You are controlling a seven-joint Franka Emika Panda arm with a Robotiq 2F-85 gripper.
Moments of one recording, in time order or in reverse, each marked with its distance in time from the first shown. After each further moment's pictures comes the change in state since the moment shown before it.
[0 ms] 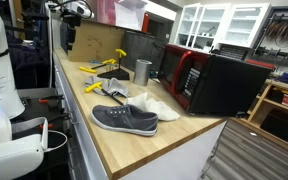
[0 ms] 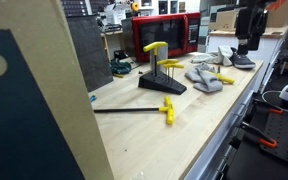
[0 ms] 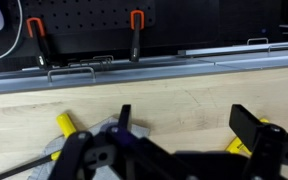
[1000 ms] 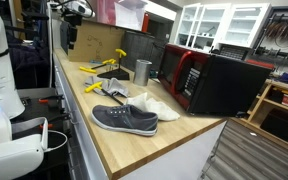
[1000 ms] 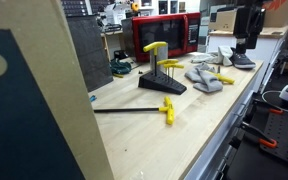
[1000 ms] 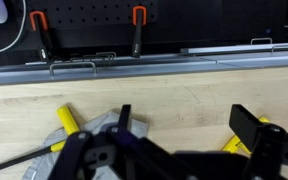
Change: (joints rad) arm 0.000 0.023 0.019 0.024 -0.013 0.004 -0.004
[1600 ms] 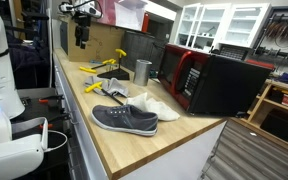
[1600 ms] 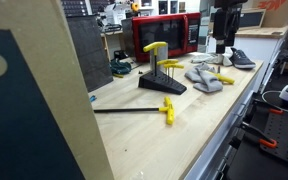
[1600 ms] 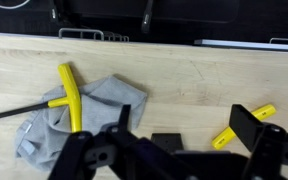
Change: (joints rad) arm 0.000 0.204 0.040 0.144 -0.097 0.057 -0.024
